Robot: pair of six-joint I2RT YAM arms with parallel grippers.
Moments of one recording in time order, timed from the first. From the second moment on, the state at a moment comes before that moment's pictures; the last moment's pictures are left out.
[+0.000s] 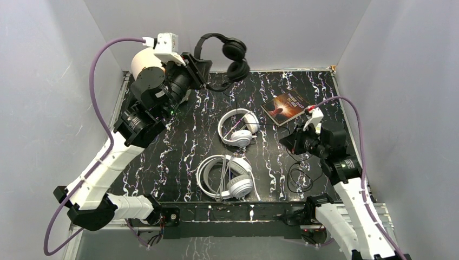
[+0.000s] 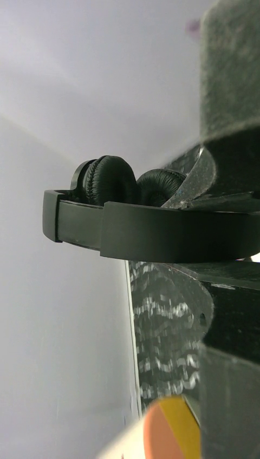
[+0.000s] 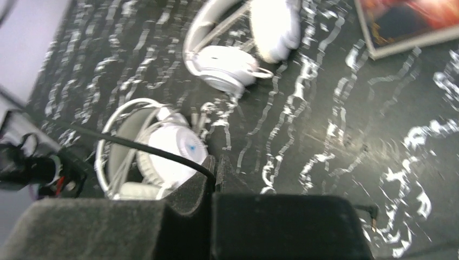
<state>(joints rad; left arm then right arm) -0.78 1.25 1.65 -0.28 -0.31 -0.35 0.24 0.69 0.73 -0.55 -0.39 0.29</state>
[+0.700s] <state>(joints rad) -0.77 1.12 1.45 -0.49 -0.56 -0.13 0.24 0.58 1.27 -0.69 -0.11 0.08</state>
